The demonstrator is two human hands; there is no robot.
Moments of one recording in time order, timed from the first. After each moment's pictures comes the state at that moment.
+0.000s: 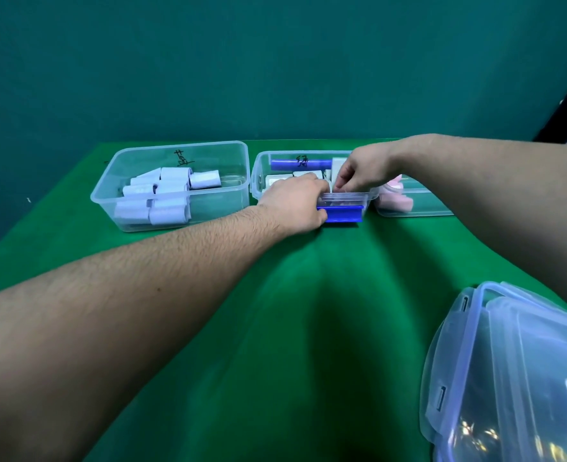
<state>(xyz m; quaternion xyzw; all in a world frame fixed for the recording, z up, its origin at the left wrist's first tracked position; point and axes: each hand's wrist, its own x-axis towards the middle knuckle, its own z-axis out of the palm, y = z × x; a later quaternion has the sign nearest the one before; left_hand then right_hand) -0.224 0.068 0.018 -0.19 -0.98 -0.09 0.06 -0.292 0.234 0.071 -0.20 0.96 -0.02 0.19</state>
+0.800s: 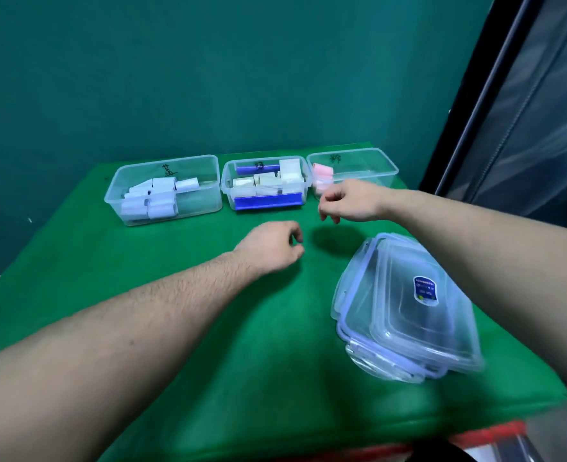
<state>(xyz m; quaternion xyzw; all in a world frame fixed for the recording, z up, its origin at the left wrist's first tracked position) -0.057 0.110 0.038 -0.16 -0.97 -0.18 -0.02 -0.099 0.302 0.091 -0.16 0.95 -0.23 0.11</state>
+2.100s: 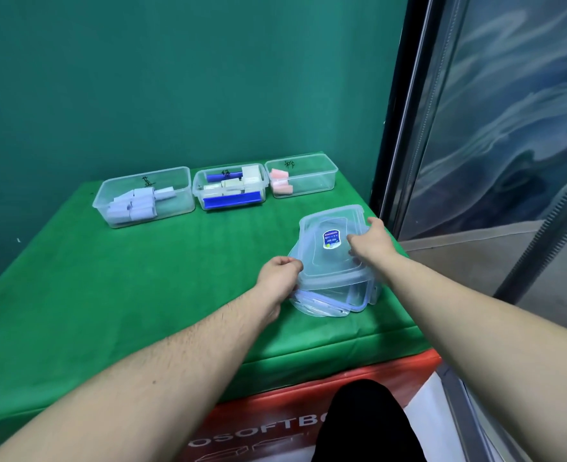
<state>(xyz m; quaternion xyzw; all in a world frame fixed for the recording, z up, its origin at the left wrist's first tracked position) 0.089 0.212 0.014 0.11 -0.74 -0.65 -0.11 0.043 0.395 0.018 0.23 0.83 -0.50 -0.06</state>
